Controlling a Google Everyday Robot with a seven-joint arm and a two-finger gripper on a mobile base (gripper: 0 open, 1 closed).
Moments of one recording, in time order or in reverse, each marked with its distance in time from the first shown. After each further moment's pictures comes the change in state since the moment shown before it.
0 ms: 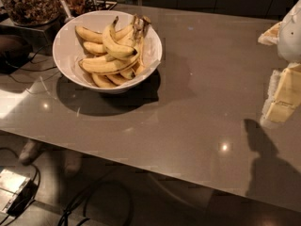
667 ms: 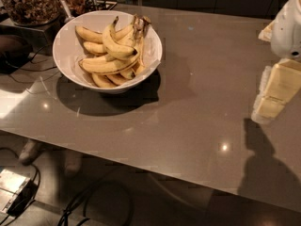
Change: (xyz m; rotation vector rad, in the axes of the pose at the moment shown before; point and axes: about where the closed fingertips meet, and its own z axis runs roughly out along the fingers) arm -0.008 -0.004 -0.002 0.030 0.042 0.047
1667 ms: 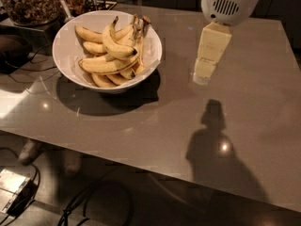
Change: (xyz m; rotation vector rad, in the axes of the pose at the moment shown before) arm -0.092 -0.049 0.004 0.094 0.126 0.090
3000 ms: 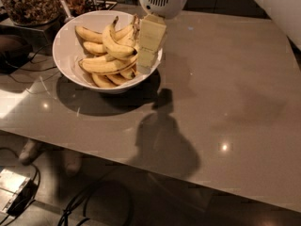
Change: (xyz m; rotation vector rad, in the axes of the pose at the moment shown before) arm -0.118 0.016 0.014 -0.093 -0.089 -0.058
